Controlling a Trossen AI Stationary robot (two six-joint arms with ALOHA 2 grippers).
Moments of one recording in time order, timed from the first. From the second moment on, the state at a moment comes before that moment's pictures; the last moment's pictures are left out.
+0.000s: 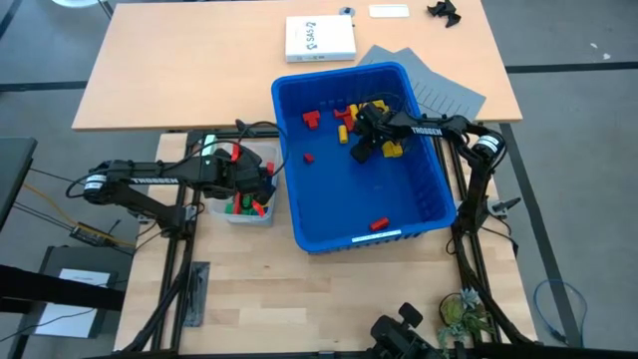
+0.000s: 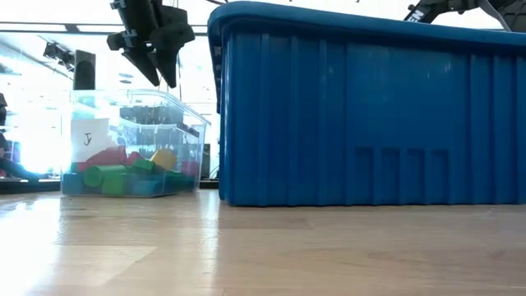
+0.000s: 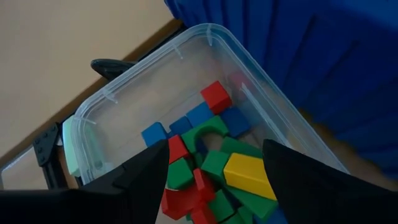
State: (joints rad) left arm 0.05 1.30 1.21 -1.17 -0.66 -0.75; right arm -0.75 1.88 1.21 -0.44 0.11 -0.02
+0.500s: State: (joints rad) left arm 0.01 1.30 1.27 -1.16 -0.75 -0.67; right arm -0.75 1.71 1.21 -0.44 0.05 -0.05
